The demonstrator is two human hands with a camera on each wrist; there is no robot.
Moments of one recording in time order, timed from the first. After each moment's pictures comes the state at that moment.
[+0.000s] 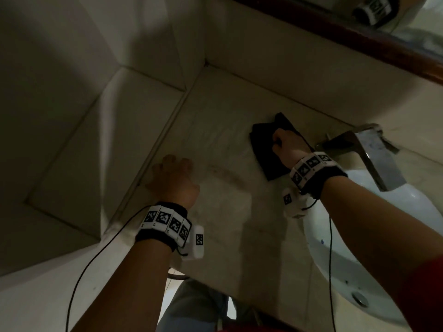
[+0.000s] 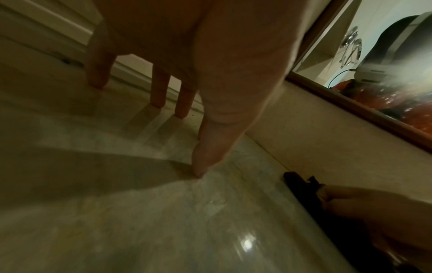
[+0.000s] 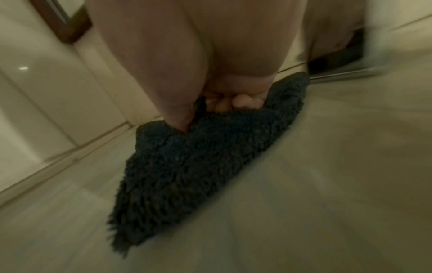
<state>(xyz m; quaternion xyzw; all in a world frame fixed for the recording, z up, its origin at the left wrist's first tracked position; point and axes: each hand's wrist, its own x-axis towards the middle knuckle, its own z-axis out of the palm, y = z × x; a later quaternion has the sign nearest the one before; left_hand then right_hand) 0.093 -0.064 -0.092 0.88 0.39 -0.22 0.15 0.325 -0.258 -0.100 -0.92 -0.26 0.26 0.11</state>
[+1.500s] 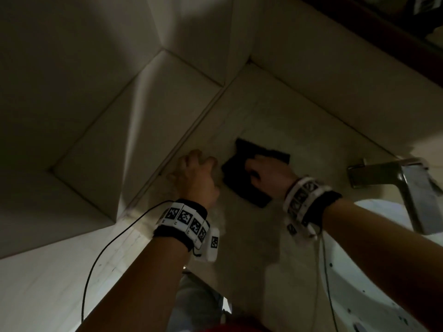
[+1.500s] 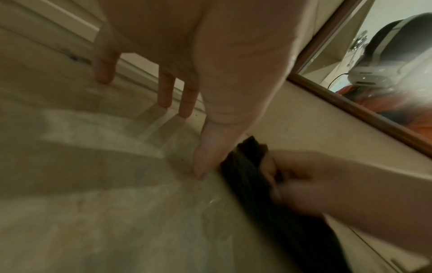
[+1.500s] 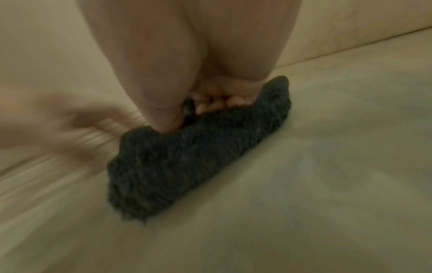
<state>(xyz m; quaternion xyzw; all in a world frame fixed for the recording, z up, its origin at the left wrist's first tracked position) 0.090 -0.062 -0.089 0.88 0.41 -0.18 0.18 0.251 -0.186 -0.091 -0.79 -0.52 0.32 0.02</state>
